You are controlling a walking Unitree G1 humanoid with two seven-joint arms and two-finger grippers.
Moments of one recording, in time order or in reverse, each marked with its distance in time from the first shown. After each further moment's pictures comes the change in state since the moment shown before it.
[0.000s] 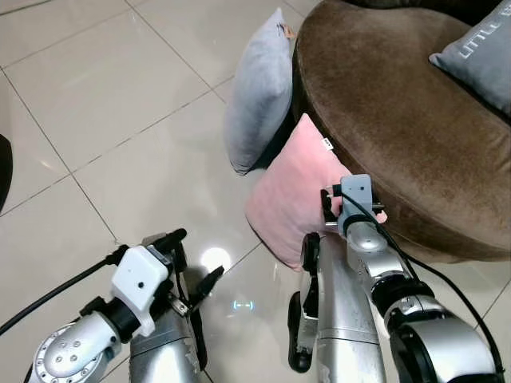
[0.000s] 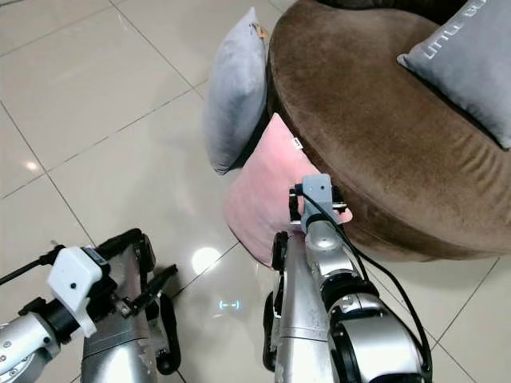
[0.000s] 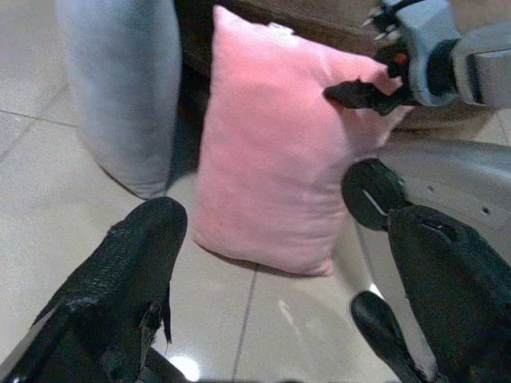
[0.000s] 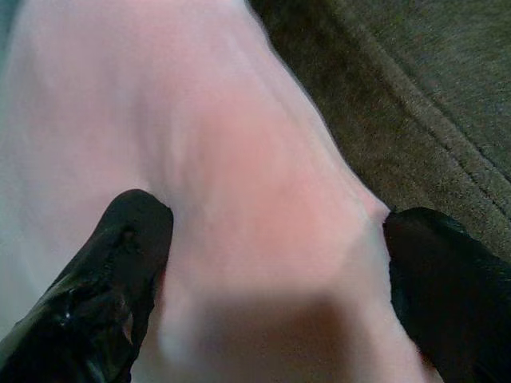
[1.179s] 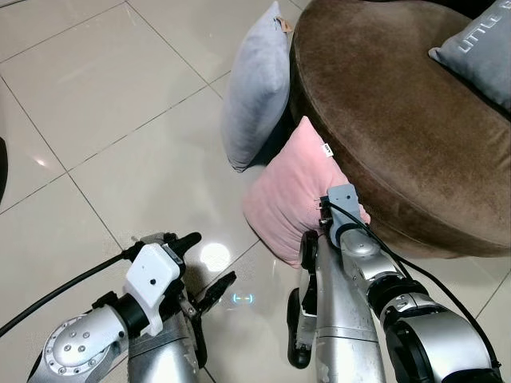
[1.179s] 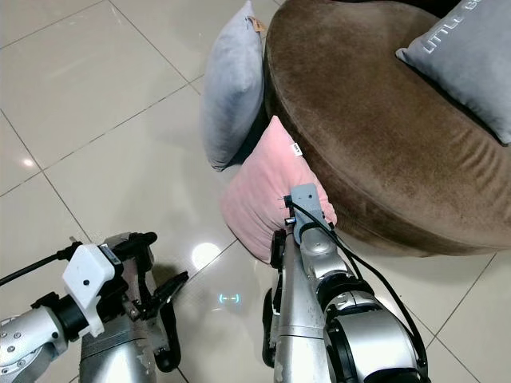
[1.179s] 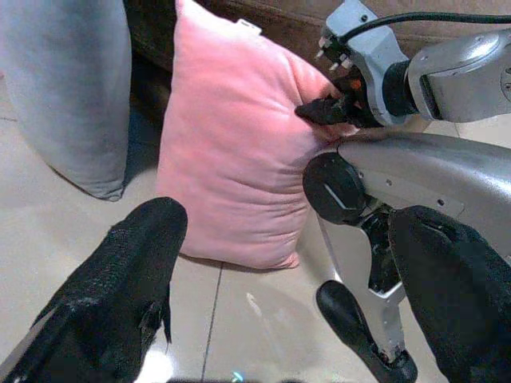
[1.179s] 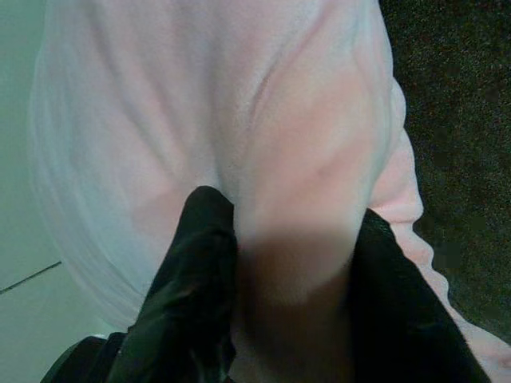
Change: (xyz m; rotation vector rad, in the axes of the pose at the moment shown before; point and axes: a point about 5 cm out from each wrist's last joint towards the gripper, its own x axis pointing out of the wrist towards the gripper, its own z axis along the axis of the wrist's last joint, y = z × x) left arm 0.008 -0.003 0.003 -0.013 0.017 -0.093; right arm -0.003 0.015 -0.014 -0.020 0.088 0.124
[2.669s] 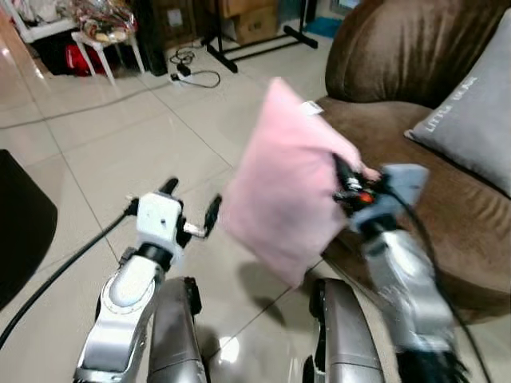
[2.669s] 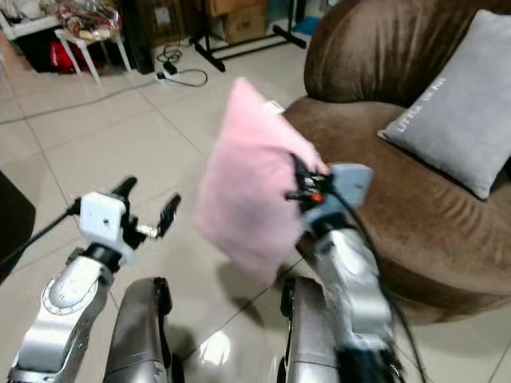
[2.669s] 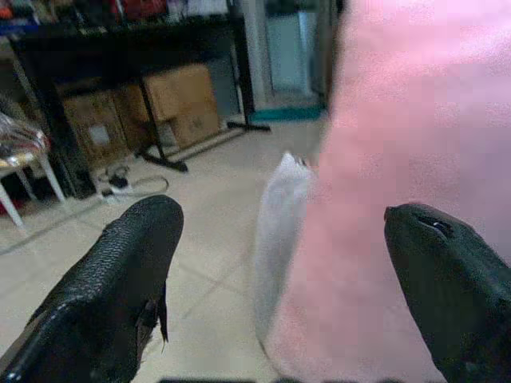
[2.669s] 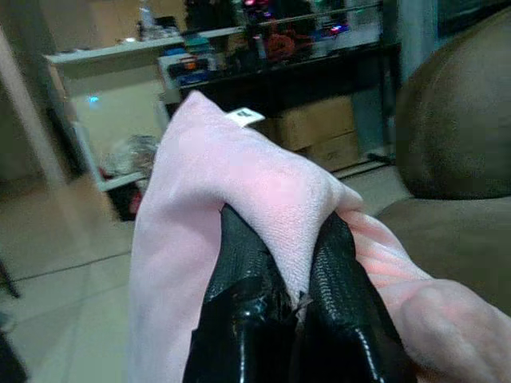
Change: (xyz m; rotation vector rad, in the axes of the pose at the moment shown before) left arm 0.061 0.047 0.005 -0.031 -0.240 0.477; right arm -0.097 -0.020 0.069 0.437 -0.598 0.233
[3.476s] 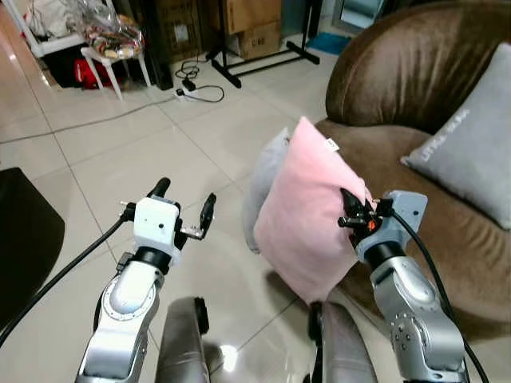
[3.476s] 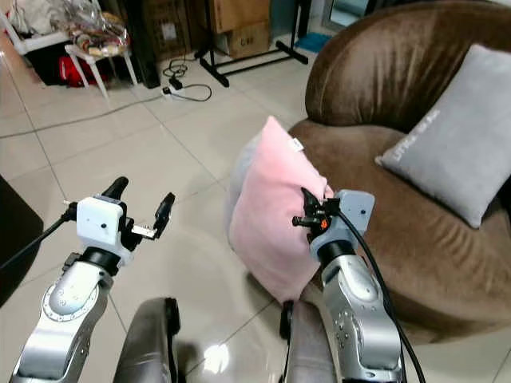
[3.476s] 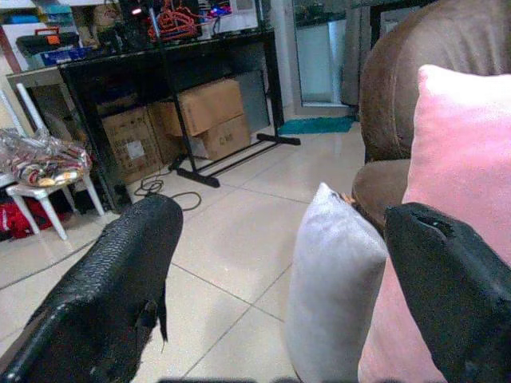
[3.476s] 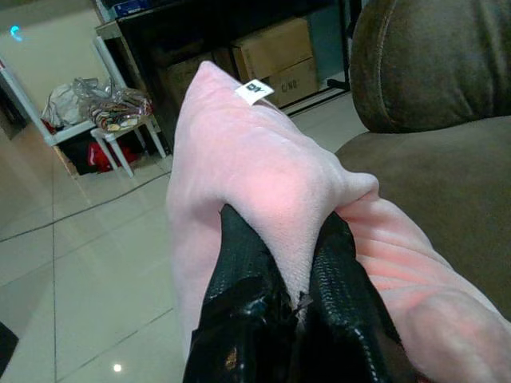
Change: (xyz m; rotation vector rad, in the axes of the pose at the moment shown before) left arm -0.006 0.001 -0.003 0.041 -0.007 0.057; right arm -0.026 -0.007 -0.023 0.045 0.218 -0.148
